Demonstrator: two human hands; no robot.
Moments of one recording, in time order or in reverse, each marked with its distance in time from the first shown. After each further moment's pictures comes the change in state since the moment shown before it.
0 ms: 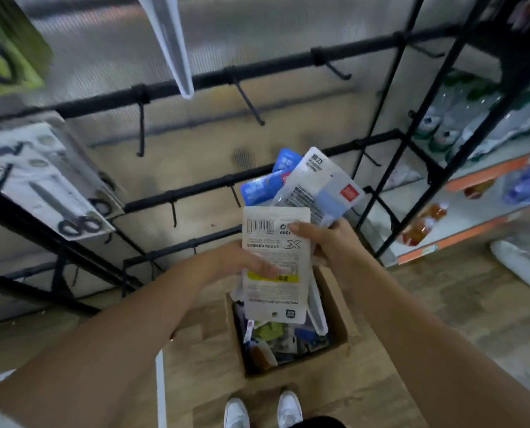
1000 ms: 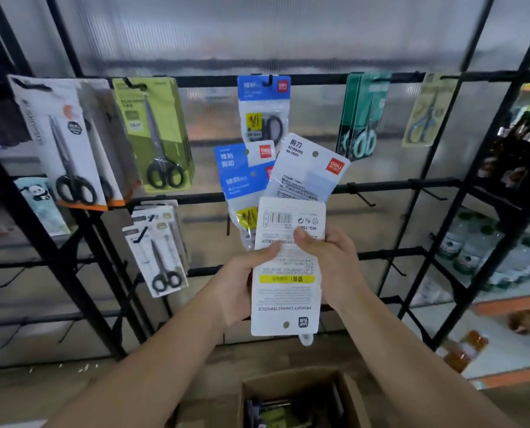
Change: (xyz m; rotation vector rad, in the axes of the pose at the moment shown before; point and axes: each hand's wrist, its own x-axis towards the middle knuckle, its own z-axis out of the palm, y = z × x) left_hand -0.130 0.076 0.020 -0.695 0.110 0.511; right_hand -0.053 -0.098 0.106 0.053 -0.196 -0.341
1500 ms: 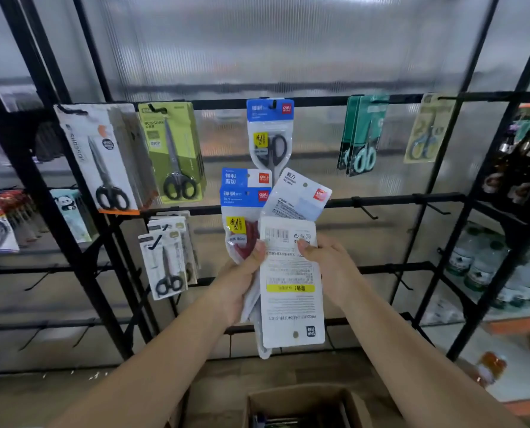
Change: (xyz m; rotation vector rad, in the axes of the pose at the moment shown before) left_hand -0.014 0.002 0.018 0.060 0.327 0.153; right_hand 0.013 -0.004 -0.010 -0.157 0.007 0.159
